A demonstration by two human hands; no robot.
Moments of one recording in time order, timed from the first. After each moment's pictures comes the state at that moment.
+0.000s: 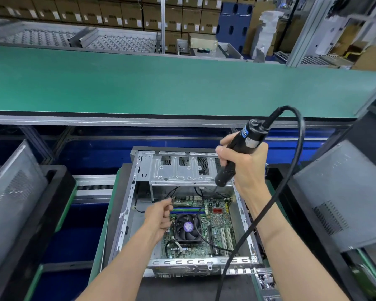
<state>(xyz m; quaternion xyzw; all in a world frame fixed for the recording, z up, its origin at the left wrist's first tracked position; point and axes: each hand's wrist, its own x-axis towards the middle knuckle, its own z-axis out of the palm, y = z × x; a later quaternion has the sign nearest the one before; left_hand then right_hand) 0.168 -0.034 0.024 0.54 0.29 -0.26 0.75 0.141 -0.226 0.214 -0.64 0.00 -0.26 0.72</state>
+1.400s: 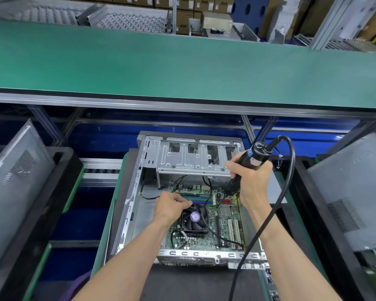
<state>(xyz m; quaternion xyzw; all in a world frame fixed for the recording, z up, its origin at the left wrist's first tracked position) 0.160 -0.045 0.020 0.83 0.12 -0.21 0.50 0.141 -0.235 0.132 -0.65 0.07 -0.24 0.72</state>
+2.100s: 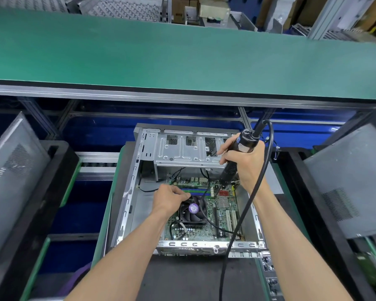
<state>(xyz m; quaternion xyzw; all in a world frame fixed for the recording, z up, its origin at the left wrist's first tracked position) 0.161 -0.045 0.019 0.83 0.12 -0.22 0.50 0.157 -0.238 0.142 -0.71 -0.04 -0.18 0.68</state>
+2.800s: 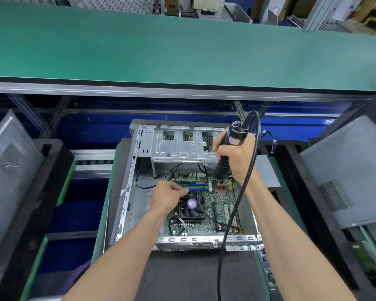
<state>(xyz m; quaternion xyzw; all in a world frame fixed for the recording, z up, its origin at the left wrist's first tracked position) 0.163 -0.045 0.013 0.83 0.12 -0.21 0.50 0.164 -0.229 0.140 -0.72 -0.03 -0.18 0.67</state>
